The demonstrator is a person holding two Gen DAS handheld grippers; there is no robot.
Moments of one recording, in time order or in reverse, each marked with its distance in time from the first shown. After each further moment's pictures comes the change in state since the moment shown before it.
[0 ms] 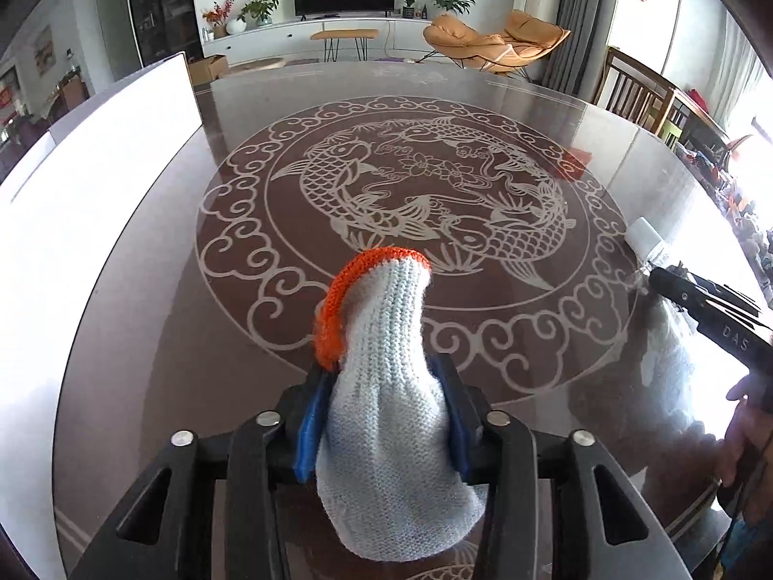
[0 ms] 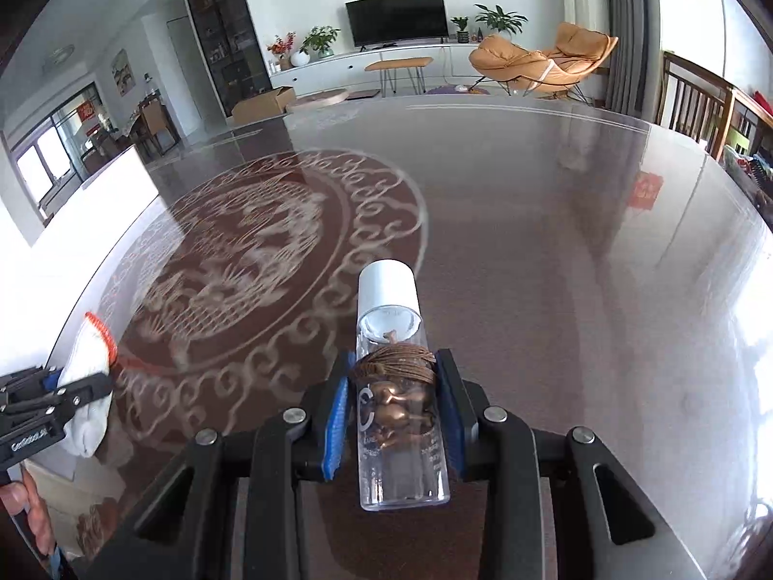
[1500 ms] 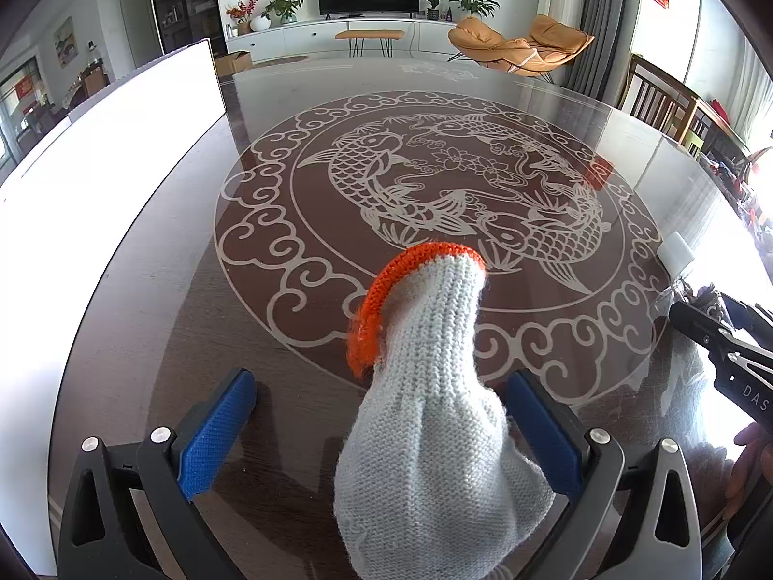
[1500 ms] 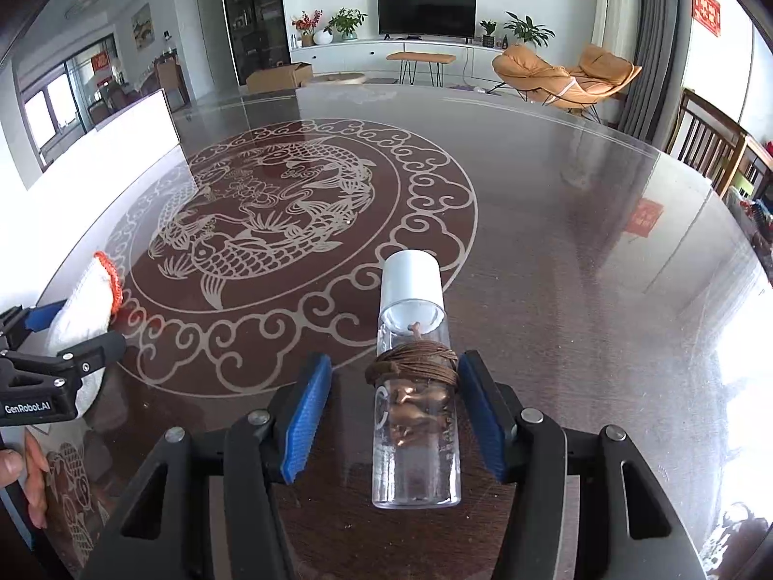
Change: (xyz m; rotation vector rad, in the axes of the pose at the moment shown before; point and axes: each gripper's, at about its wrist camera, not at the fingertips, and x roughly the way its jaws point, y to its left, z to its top) left arm 0.011 0.007 0.000 -0.041 -0.003 0.031; right arm 0.002 0.040 -0.017 -0.118 0.025 -0.056
